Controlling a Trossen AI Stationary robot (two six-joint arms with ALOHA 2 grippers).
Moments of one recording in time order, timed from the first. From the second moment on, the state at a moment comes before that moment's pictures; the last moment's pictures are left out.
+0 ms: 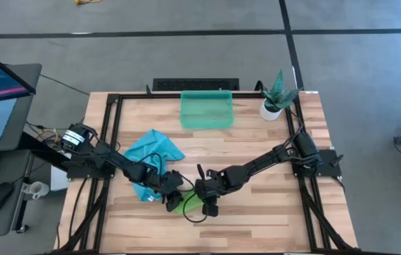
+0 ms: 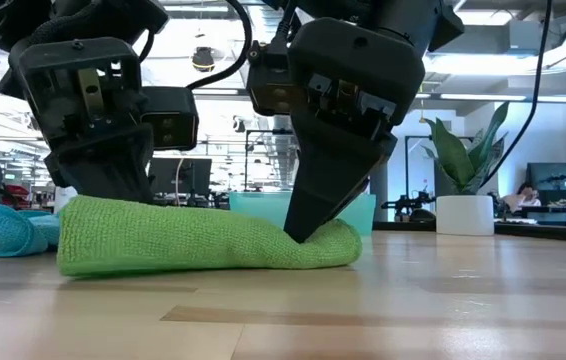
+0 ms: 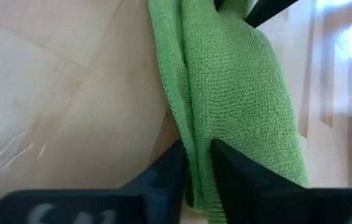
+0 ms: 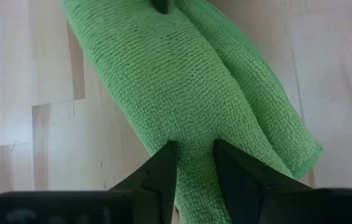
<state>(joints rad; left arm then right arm) -0.38 1.73 0.65 0.25 0.03 -0.85 0.33 2.08 1.37 -0.39 -0.02 0.41</state>
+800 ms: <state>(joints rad) -0.31 1.58 0.64 0.24 0.17 -0.70 0.33 2.08 1.37 -0.38 -0.02 0.41</state>
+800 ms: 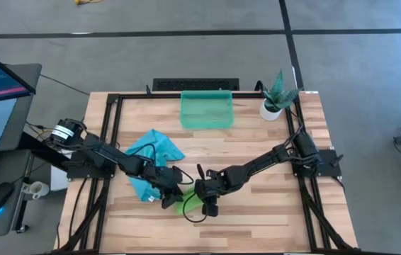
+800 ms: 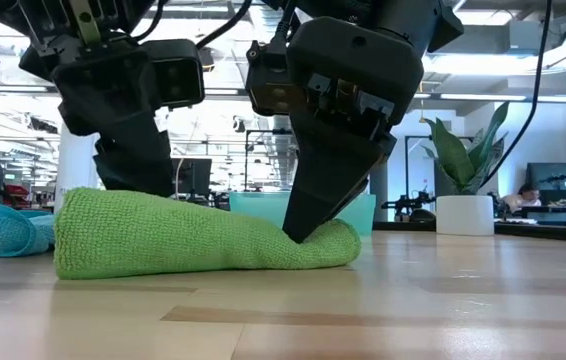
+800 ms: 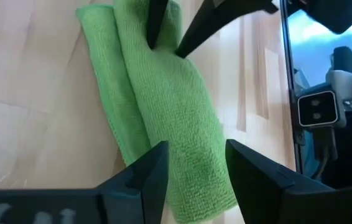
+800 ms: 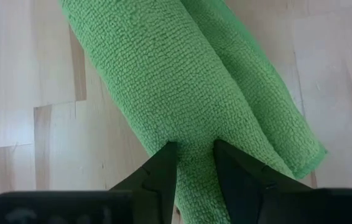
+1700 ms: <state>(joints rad) -0.36 1.35 0.65 0.02 -0.08 -0.64 0.33 2.08 1.37 -0.38 -0.02 0.41</state>
